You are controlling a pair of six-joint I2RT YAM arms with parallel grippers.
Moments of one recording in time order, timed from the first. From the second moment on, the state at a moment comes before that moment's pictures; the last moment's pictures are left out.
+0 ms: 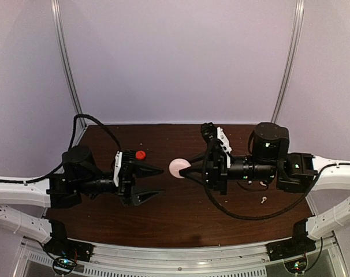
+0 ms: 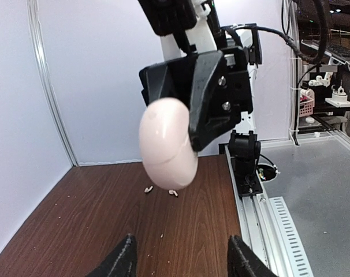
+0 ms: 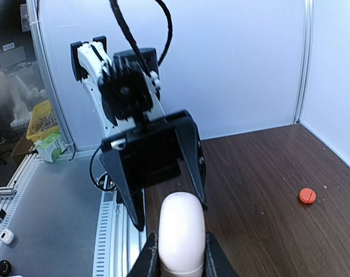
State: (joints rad) left arm -1.09 1.02 0.60 0.44 0.40 0.16; right arm 1.17 1.15 0.96 0.05 -0.26 0.05
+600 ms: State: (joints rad) left arm -1.10 1.24 0.64 0.76 0.51 -0.07; right arm 1.18 1.18 0.90 0.30 -0.28 0.08
